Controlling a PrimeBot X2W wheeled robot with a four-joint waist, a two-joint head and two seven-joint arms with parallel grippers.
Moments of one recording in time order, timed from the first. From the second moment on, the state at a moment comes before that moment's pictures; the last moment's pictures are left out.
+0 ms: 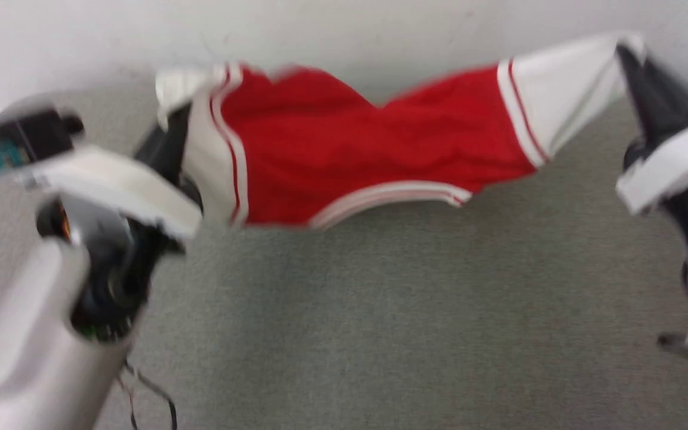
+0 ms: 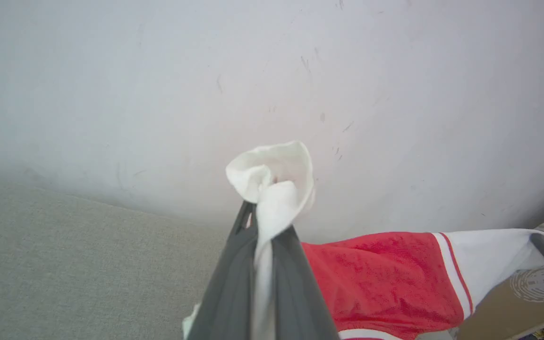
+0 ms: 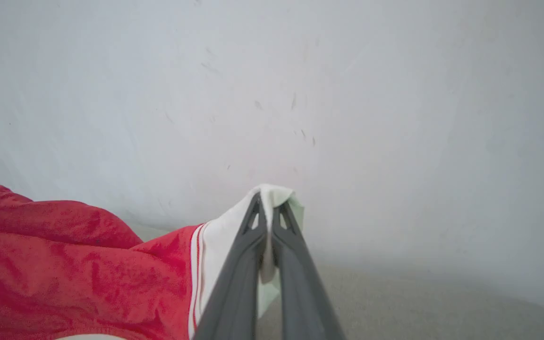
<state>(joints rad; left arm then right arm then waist) -0.46 0.47 -0.36 -0.12 -1.03 0.30 0.11 -0.47 -0.20 -0.03 -0.07 0.37 0.13 0.37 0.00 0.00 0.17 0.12</state>
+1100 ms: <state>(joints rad) -1.34 0.51 -0.38 0.25 -0.88 0.51 0.37 -1.38 -0.24 0.07 0.31 0.21 0.13 0.41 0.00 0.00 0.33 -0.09</state>
